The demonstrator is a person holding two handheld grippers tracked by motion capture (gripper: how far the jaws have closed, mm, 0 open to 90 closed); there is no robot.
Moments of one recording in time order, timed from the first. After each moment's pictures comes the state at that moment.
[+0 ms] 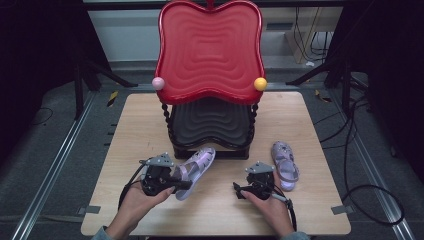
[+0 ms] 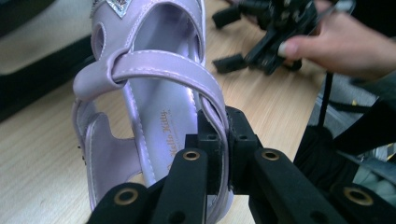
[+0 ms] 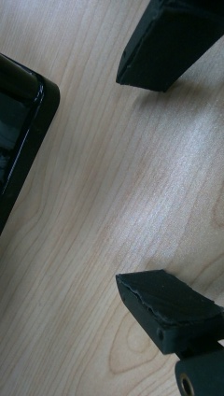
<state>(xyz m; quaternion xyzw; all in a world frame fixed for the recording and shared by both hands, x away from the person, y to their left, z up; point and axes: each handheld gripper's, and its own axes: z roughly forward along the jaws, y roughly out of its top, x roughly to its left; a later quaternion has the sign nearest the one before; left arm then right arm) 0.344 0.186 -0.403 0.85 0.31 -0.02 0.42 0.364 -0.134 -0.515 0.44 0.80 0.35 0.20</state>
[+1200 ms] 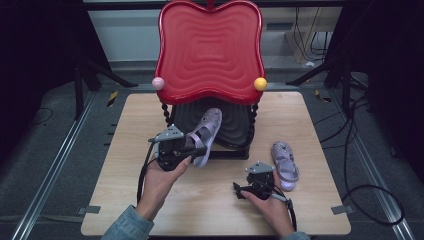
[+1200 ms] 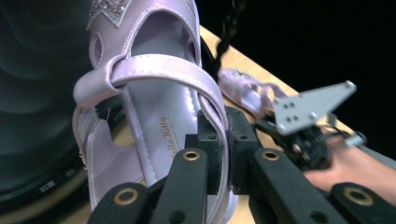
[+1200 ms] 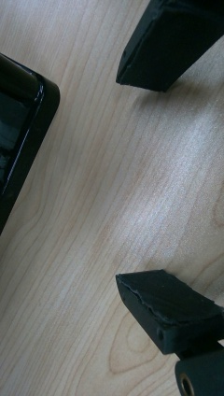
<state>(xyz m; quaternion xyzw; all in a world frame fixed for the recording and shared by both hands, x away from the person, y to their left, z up) 0.380 0.144 -0.360 0.78 0.35 0.08 0.52 0.365 -0.134 -0.515 0.44 0.80 0.35 0.20</state>
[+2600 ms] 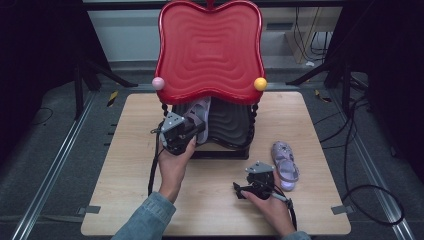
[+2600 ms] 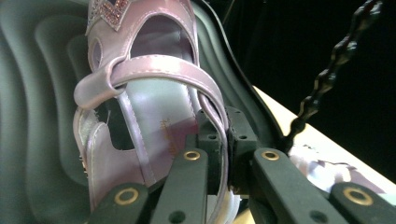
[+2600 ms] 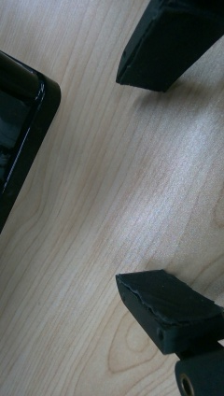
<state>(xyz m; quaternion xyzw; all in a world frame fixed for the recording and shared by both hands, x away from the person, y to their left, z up) 0.419 0.133 -0.368 0.70 0.41 0.20 0.56 0.365 -0.134 -0.515 0.44 0.80 0.35 0.20</state>
